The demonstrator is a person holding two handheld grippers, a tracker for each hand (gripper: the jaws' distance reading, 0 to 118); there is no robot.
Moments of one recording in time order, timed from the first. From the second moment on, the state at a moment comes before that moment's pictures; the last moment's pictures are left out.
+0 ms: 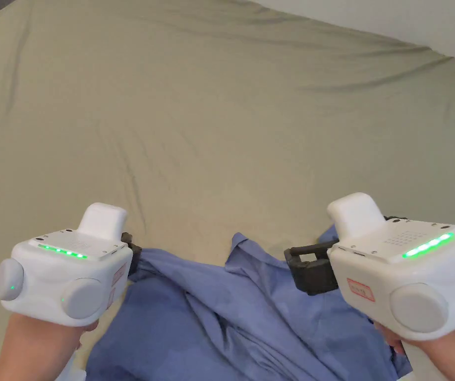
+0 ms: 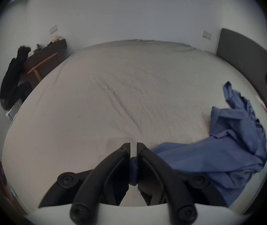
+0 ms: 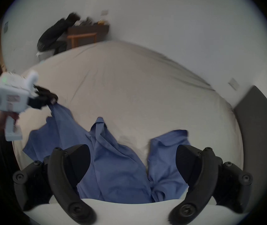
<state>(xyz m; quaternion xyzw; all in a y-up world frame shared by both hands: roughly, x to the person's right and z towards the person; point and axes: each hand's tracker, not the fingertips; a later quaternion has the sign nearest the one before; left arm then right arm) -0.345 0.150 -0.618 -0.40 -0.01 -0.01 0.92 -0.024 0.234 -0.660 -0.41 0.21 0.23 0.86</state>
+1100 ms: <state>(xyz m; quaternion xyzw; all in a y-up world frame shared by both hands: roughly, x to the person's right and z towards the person) -0.383 0.305 -0.562 -0.24 0.05 -0.02 0.97 0.060 0.365 -0.603 -0.32 0.17 0.21 0.91</state>
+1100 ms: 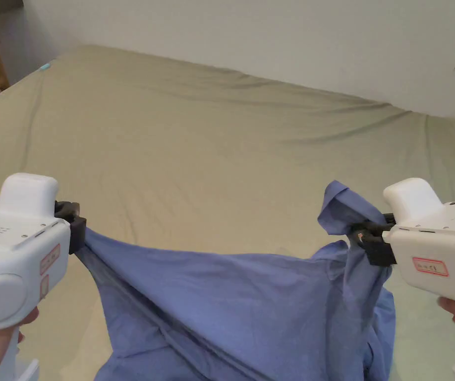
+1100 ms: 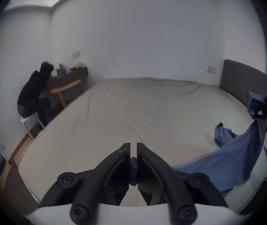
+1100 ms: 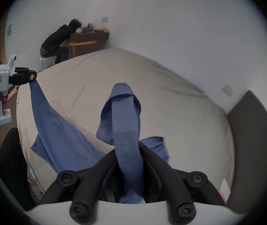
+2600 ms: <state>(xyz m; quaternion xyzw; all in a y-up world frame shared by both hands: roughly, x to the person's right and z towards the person) -0.340 0.663 -0.637 0.04 0.04 -0.10 0.99 0.133 0.694 -0.587 0.04 -0.08 0.21 0.97</state>
